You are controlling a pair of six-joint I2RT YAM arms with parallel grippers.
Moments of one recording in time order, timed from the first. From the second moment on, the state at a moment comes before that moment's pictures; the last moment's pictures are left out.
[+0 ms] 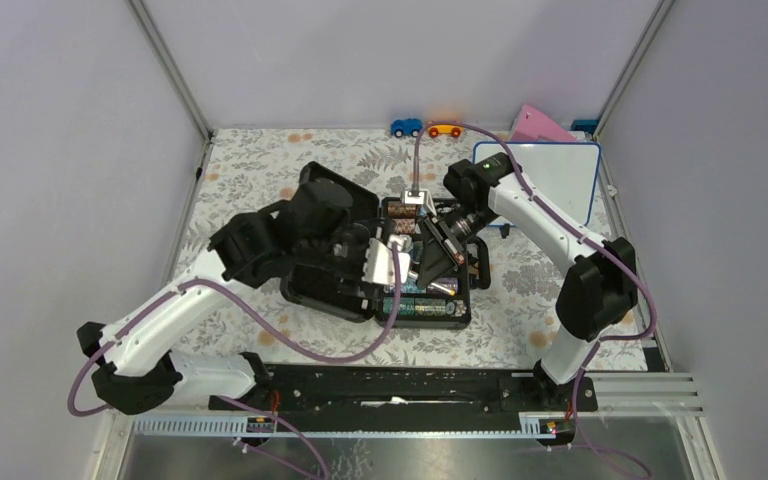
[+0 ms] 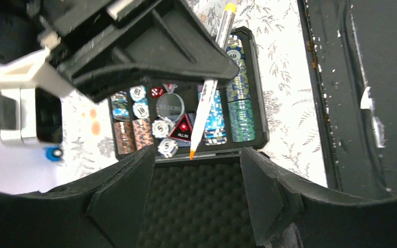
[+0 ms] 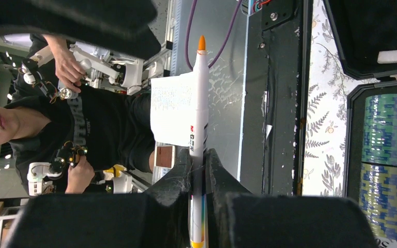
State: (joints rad) left arm -0.90 1.21 1.51 -1.00 0.42 0.79; right arm 0.53 1.73 1.56 -1.54 -1.28 -0.69
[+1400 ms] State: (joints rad) left arm -1.15 1.31 1.49 -1.00 0.09 0.83; right arm 0.58 1.73 1.60 -1.56 -1.27 -0.65
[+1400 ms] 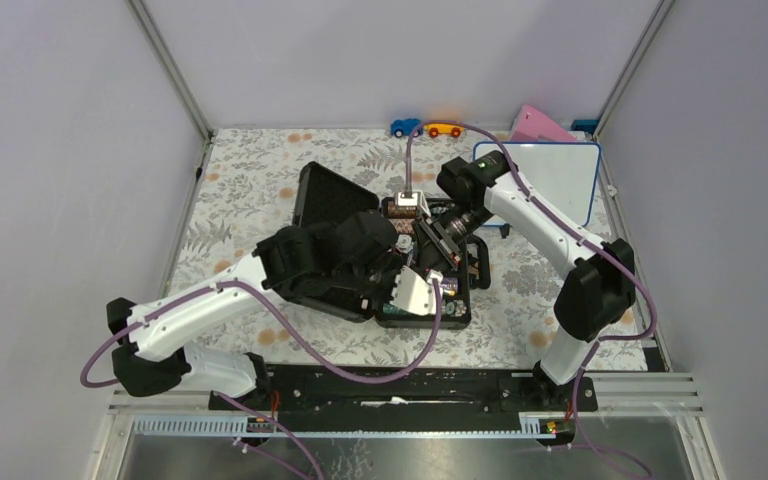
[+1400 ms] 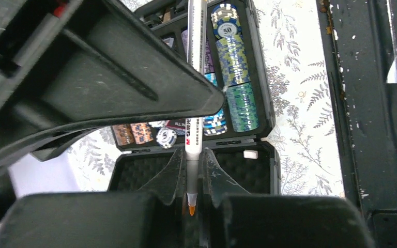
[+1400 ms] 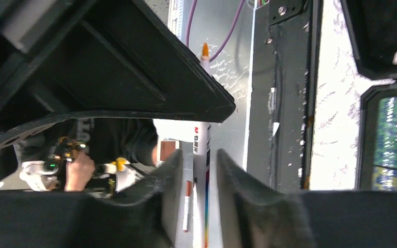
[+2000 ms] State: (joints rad) left arm -0.67 1.13 1.29 -0.73 0.39 0.31; right arm 0.32 1.34 1.37 -0.85 -1.18 -0.01
